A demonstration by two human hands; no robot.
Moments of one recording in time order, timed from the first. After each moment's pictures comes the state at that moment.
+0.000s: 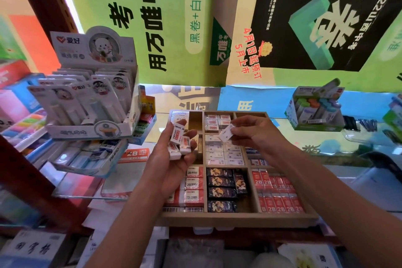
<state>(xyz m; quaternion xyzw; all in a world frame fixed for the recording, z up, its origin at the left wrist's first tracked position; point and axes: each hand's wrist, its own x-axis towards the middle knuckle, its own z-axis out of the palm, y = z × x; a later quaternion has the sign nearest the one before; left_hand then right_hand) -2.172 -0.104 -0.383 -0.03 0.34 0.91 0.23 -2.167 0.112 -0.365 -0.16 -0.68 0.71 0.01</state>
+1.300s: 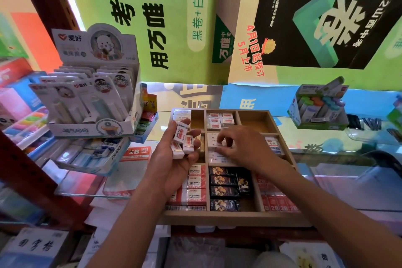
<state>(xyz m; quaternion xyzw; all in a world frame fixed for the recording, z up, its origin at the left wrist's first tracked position) -2.173 -0.104 -0.386 -0.04 0.35 0.91 0.23 -2.168 0.089 -0.389 0.09 -0.98 0.17 0.09</state>
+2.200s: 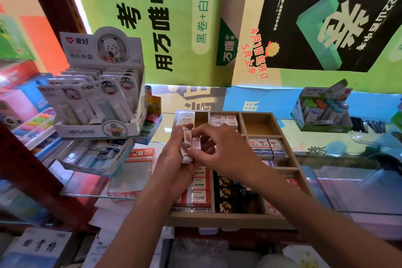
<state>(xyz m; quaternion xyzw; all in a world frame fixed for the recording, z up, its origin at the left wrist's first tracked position) -2.166 -0.104 -0.379 -0.02 0.36 0.91 0.23 -2.150 0.030 -0.364 0.12 -0.94 0.29 0.13</state>
